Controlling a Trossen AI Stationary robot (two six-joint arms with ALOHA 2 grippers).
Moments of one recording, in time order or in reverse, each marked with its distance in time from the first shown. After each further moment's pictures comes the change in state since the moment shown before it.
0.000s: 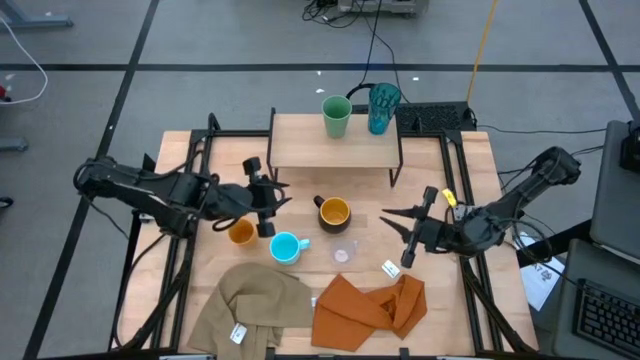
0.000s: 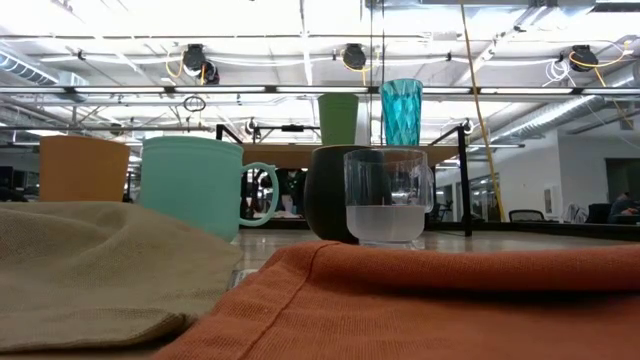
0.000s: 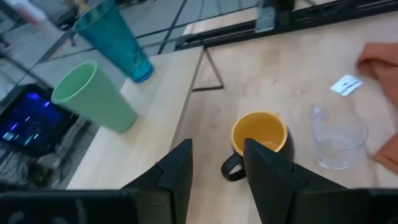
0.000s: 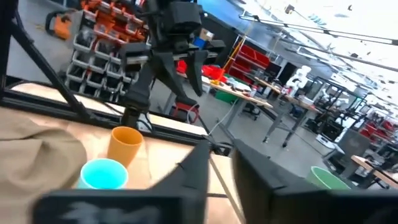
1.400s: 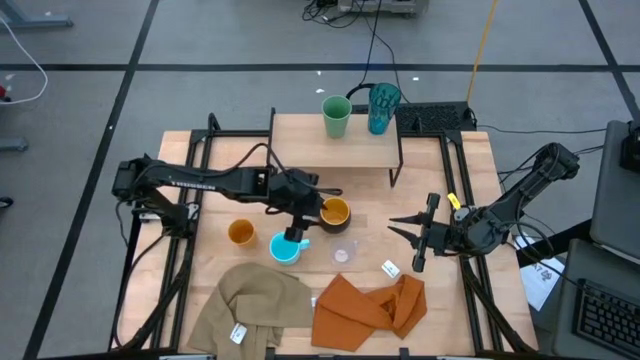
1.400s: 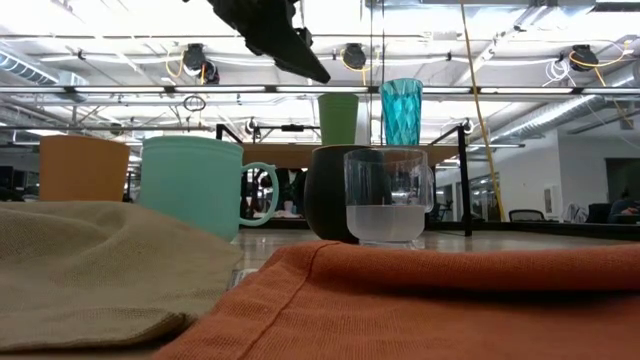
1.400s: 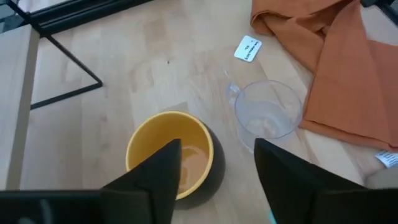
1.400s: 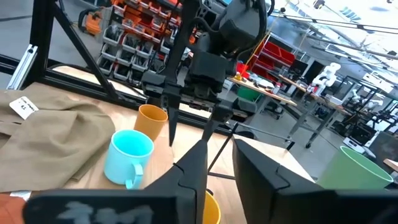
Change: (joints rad) left arm 0.255 0.337 0.000 0.193 0.698 0.251; right arm 0.054 -0.127 -0.180 -0.031 -0.043 0.075
